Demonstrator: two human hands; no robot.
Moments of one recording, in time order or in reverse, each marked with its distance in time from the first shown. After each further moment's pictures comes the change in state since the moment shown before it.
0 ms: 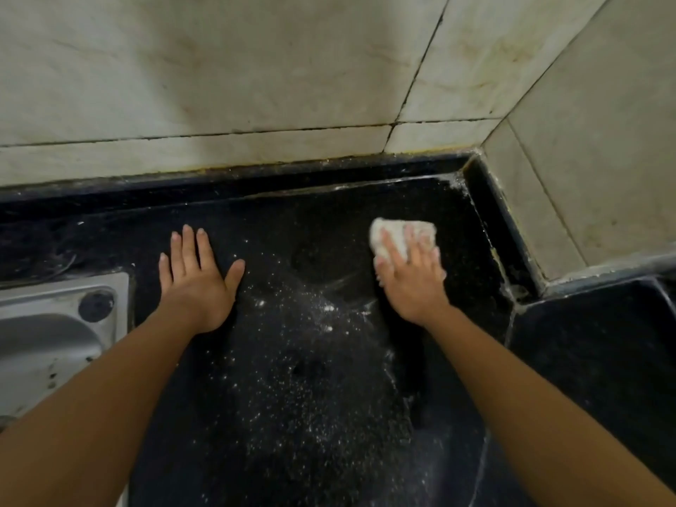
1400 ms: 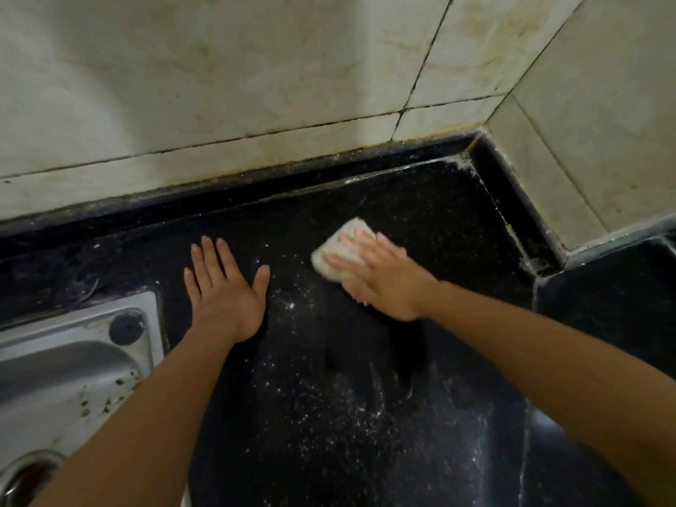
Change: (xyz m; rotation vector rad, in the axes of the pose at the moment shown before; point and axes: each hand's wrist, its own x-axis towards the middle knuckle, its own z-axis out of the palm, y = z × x) left_hand 0.003 -0.003 0.005 -0.038 0.036 0.027; right_hand 0.001 -0.050 0.006 -0.252 -0.152 -0.488
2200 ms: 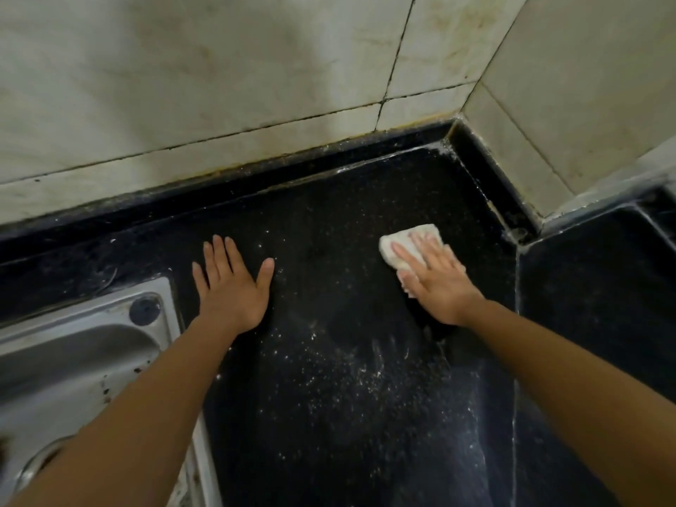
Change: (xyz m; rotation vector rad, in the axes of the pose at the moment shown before) left_hand -0.022 -0.010 0.003 -0.011 0.025 0.094; right_hand -0.084 0.012 0.032 0.157 0.050 0.449
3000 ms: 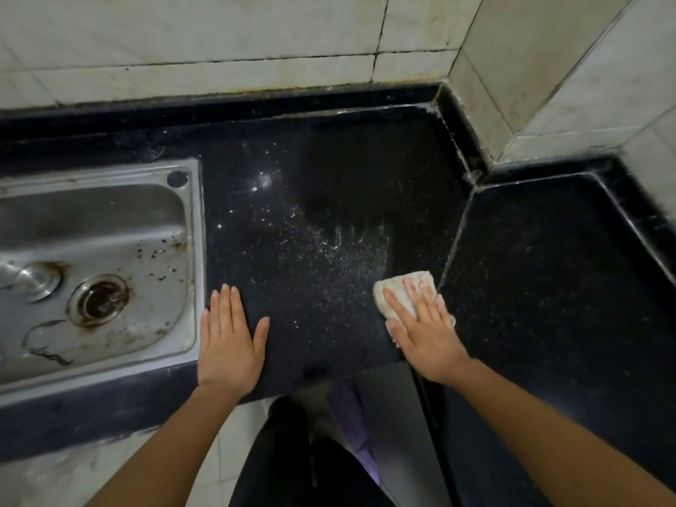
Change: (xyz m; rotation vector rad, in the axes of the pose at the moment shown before) left_hand -0.284 -0.012 0.140 0.001 0.273 -0.063; right_hand -0.240 0.025 0.097 0.048 -0.084 -0.130
